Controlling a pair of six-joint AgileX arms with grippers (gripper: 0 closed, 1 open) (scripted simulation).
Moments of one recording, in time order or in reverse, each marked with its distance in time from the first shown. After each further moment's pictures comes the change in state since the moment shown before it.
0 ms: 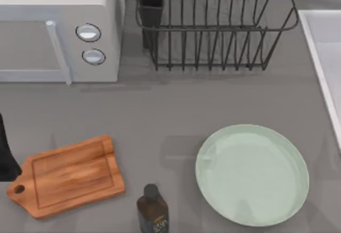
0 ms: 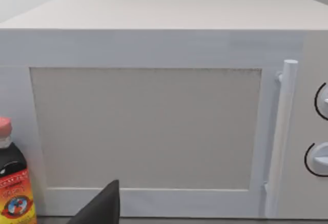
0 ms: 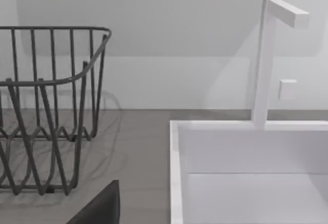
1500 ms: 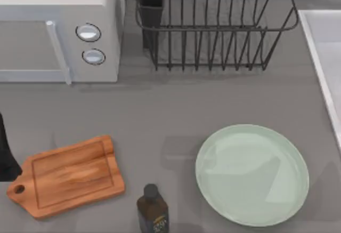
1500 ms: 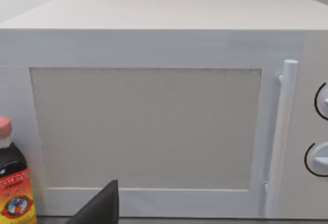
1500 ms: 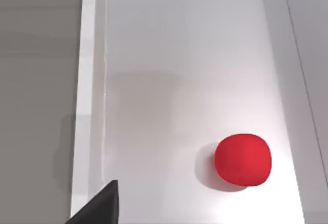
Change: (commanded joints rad) left arm 0.000 0.000 0.000 0.000 0.000 0.000; right arm -0.172 1.021 0.798 -0.526 0.001 -0.162
